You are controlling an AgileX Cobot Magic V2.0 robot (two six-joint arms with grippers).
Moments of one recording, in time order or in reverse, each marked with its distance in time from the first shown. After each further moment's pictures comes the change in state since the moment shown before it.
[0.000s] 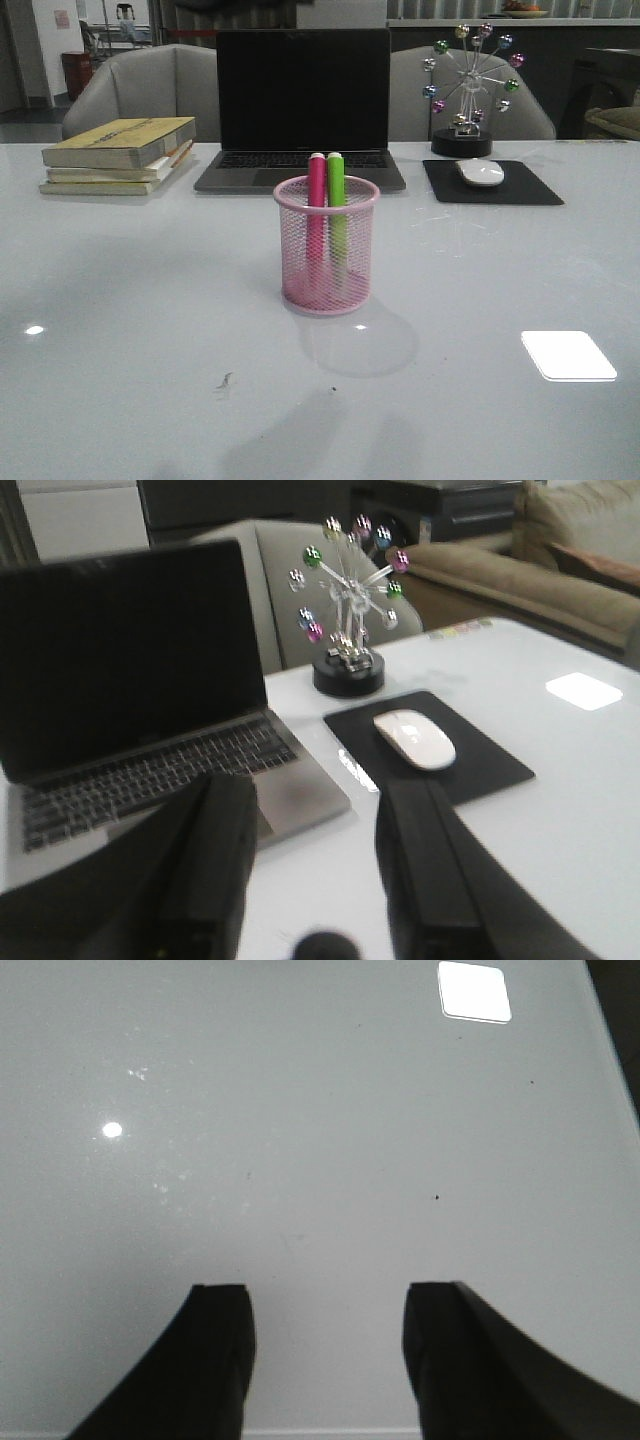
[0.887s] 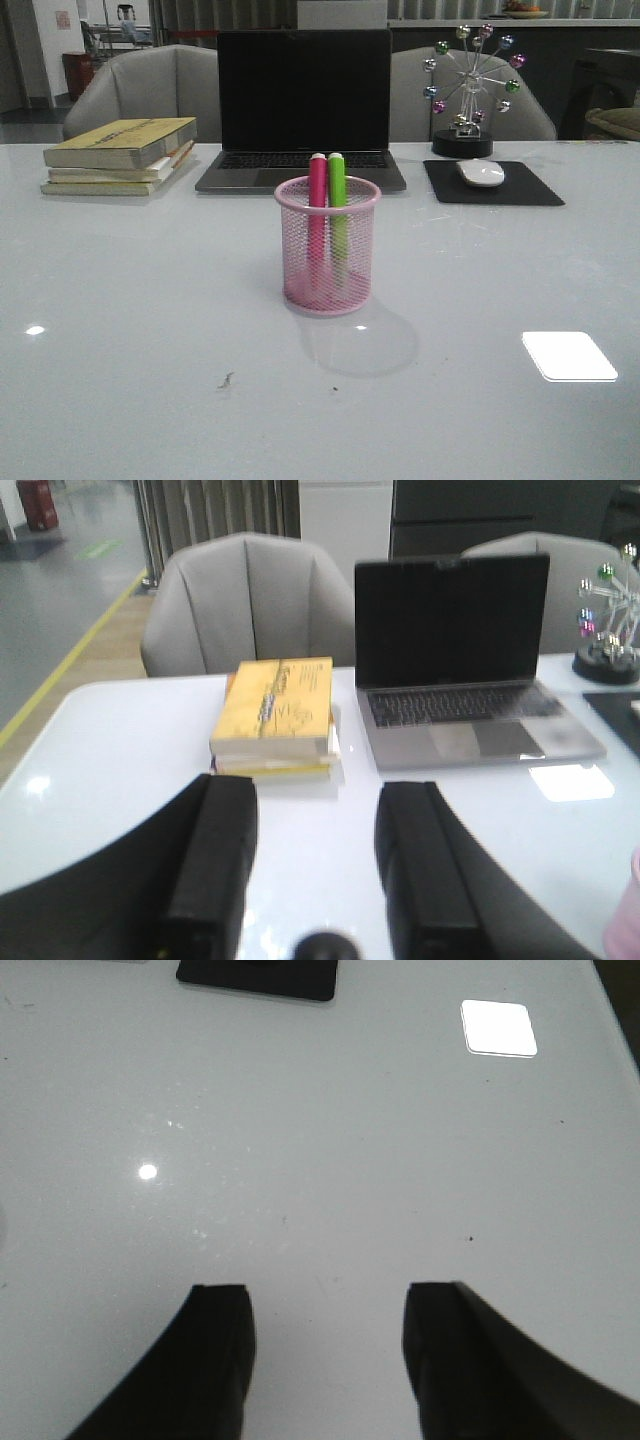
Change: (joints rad) left arm 0.577 -0.937 0.418 0.002 0.625 0.023; right arm 0.000 0.000 0.000 0.060 -0.069 0.000
